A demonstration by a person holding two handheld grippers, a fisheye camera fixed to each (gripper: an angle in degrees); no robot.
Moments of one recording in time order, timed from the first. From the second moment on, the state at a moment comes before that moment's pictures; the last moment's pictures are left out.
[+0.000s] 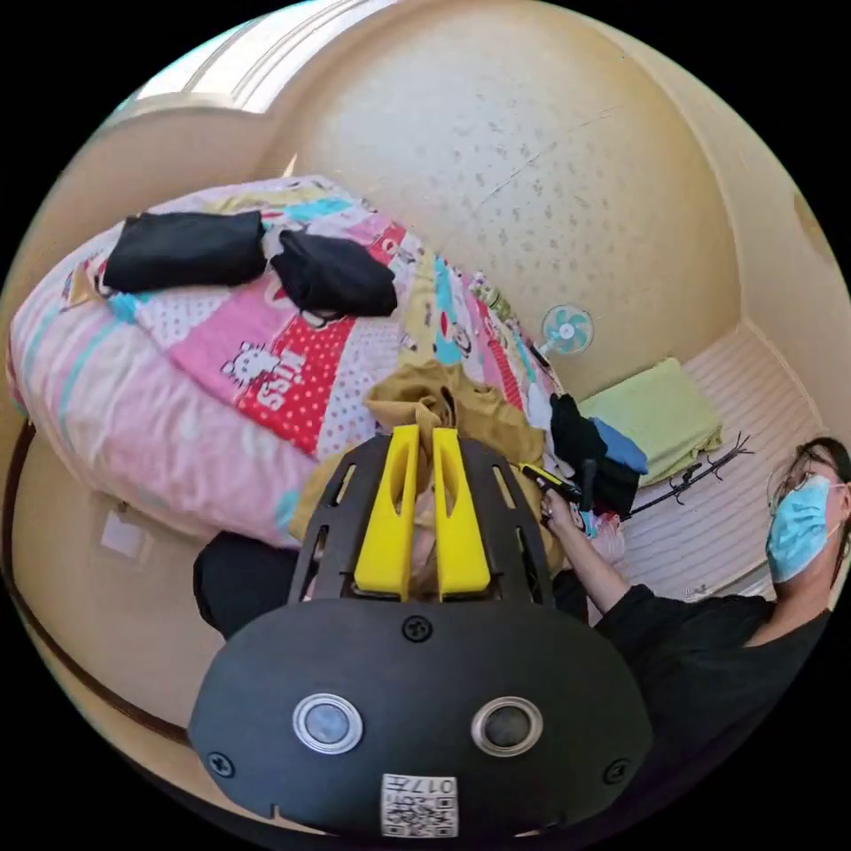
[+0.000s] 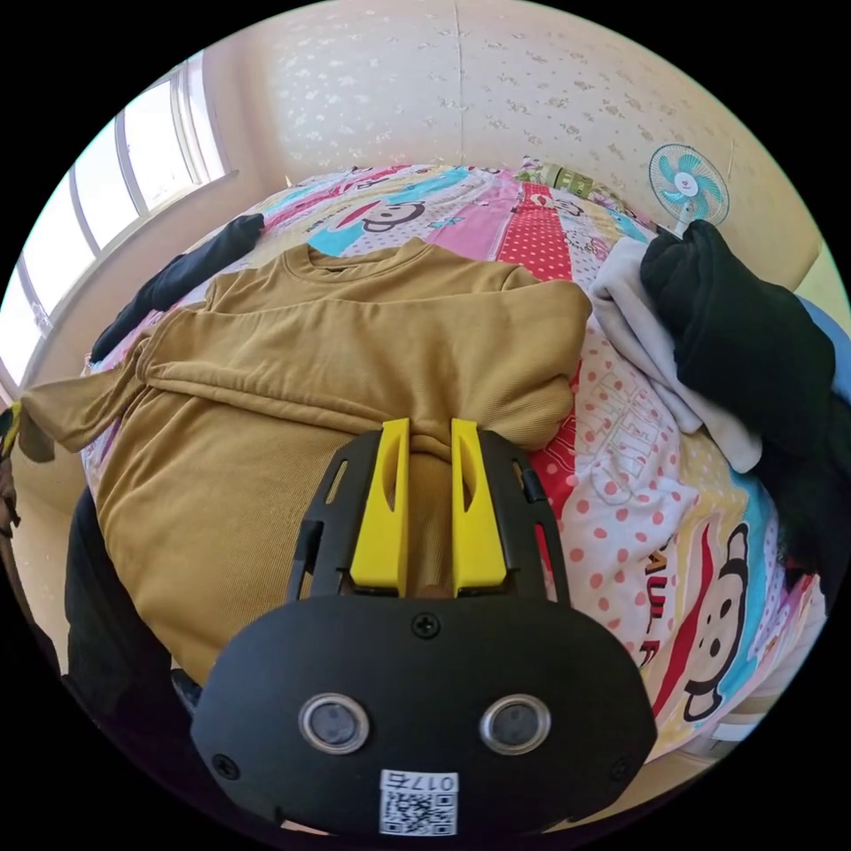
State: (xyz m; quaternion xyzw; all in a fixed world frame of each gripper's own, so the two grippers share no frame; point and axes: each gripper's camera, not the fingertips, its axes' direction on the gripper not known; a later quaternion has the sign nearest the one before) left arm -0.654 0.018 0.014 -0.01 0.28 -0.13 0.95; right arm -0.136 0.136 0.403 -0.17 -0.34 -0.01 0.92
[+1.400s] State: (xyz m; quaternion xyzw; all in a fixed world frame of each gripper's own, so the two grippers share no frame) left arm -0.348 0.165 0.252 -0.18 0.15 0.17 0.96; right arm -0.071 -0.080 0.220 0.11 -0.61 -0.06 0.78
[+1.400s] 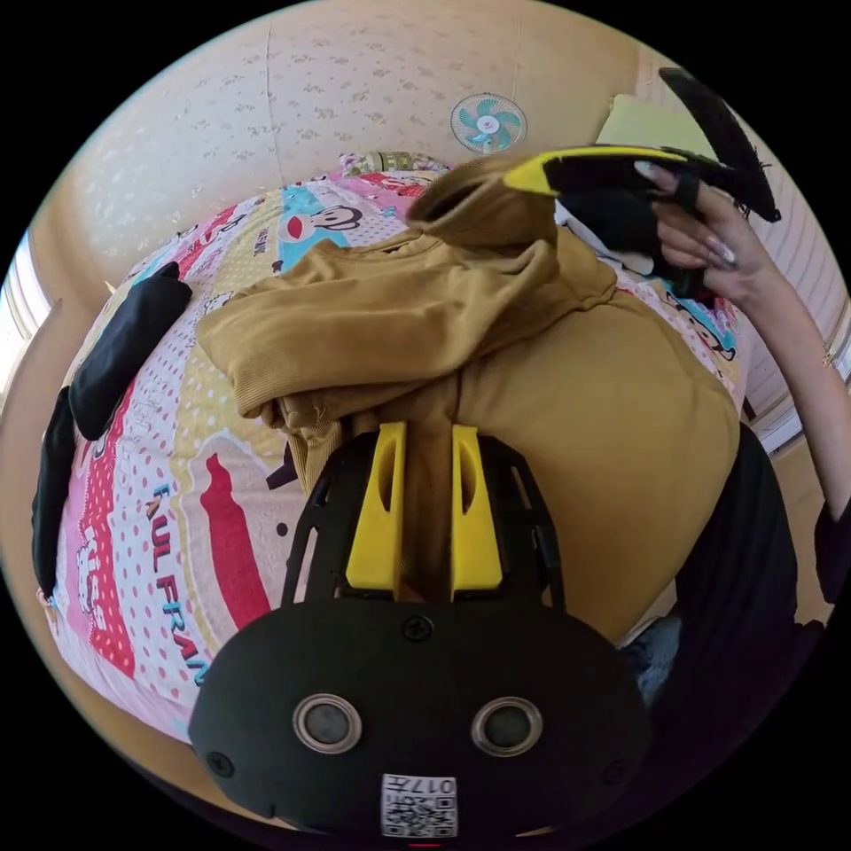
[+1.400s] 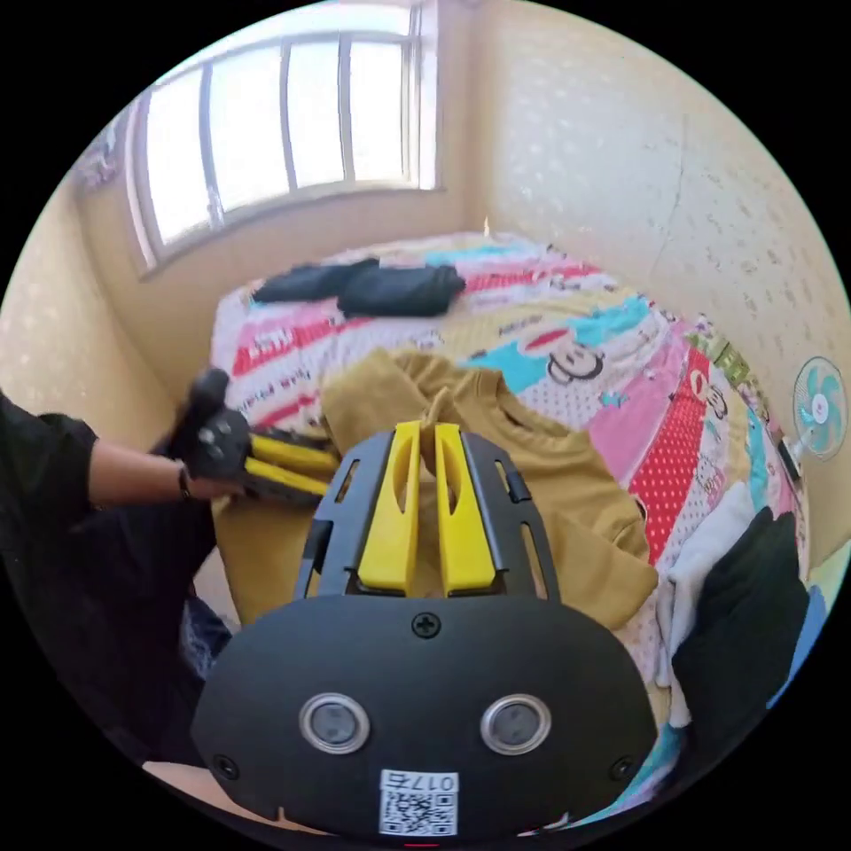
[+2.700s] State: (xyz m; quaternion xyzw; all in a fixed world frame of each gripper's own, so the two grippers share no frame) left arm -0.358 0.176 0.272 -0.17 0.14 0.18 0.96; right arm 0.001 -0.146 0.322 0.01 -0.53 0.29 0.80
